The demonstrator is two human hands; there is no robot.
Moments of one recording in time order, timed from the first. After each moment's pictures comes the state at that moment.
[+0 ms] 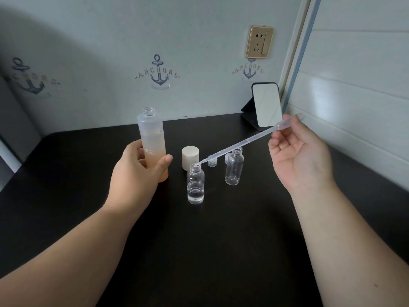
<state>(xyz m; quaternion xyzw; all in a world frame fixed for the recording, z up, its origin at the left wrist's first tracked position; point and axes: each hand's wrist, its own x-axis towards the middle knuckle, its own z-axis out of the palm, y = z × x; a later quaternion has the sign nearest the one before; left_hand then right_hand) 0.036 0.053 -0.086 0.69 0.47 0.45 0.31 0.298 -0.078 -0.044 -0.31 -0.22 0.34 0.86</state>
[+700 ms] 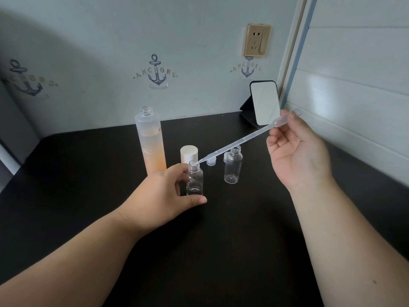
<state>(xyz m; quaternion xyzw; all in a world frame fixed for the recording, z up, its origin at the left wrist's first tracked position) 0.042 0.022 -0.080 0.89 0.26 0.25 0.27 0.294 -0.079 -0.041 -0.30 -0.22 0.34 0.86</state>
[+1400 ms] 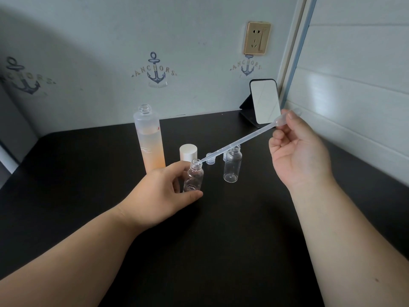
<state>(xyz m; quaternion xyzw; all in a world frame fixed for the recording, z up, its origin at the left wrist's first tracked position) 0.042 0.032 -0.088 0.89 0.24 0.27 0.27 0.300 -0.076 -0.046 -0.31 -0.21 0.33 0.87</state>
